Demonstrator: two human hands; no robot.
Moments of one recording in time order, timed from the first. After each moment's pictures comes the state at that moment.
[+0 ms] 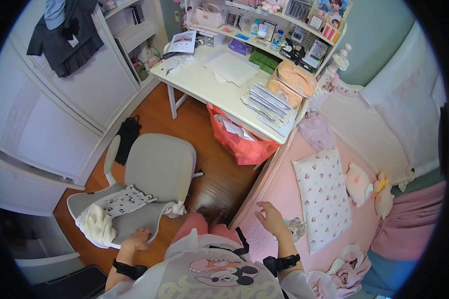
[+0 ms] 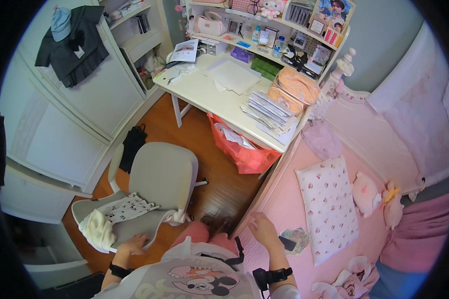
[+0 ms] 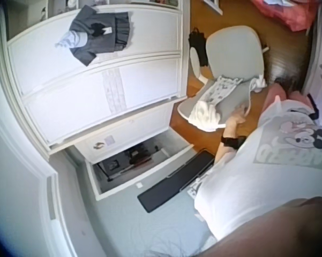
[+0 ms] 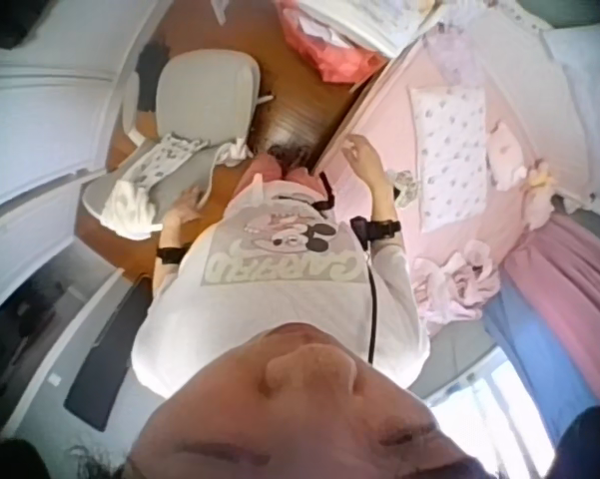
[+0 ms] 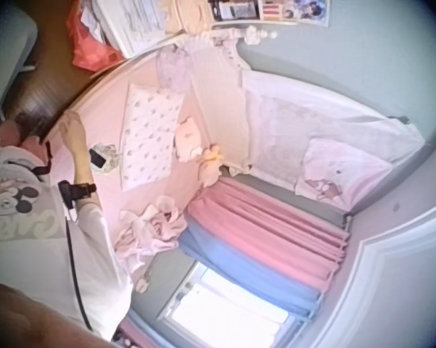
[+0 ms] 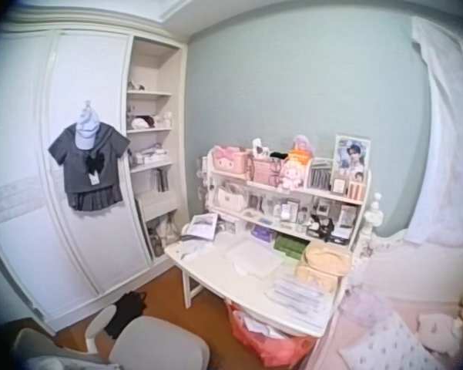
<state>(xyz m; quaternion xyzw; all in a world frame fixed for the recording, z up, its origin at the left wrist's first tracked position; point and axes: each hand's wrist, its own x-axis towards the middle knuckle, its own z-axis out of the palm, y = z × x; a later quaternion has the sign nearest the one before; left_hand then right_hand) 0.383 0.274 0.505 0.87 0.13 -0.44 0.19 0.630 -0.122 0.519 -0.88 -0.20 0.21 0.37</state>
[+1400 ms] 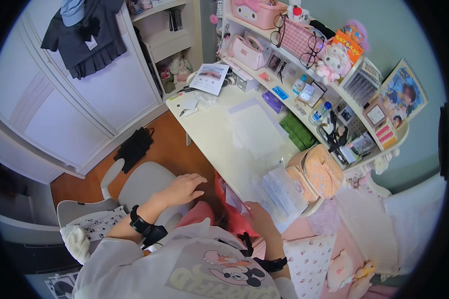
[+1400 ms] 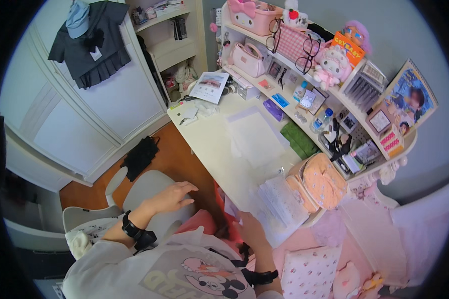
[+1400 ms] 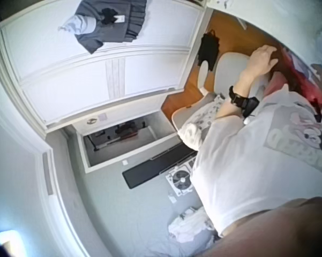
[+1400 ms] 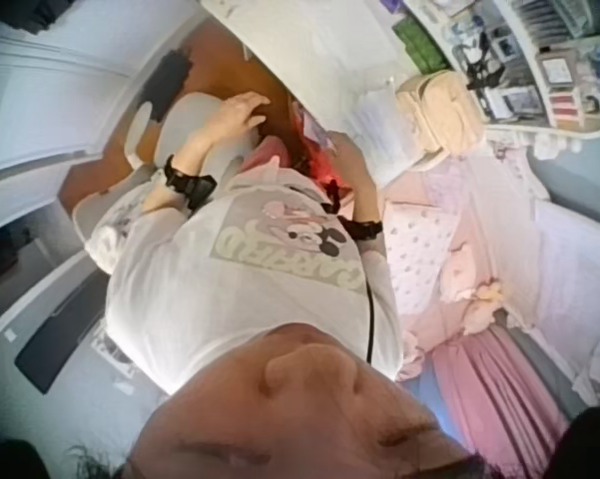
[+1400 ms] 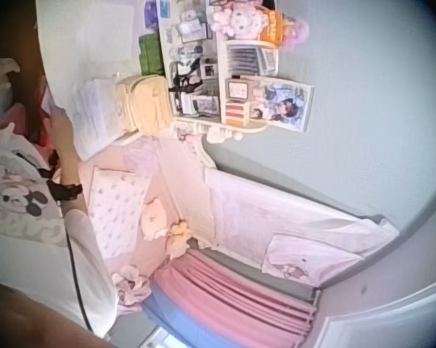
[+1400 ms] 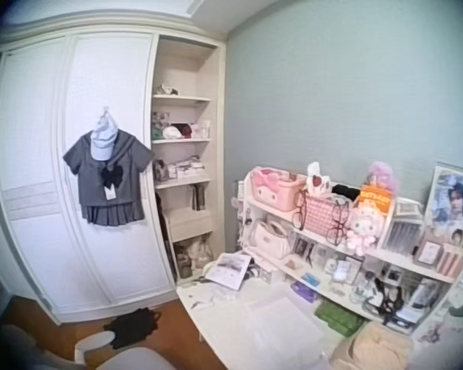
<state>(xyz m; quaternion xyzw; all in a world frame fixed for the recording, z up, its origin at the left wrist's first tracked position) 0.863 0.293 0.576 0.95 -0.01 -0.04 0.31 0.974 0.018 0.527 -0.85 -0.39 0.21 0.30</state>
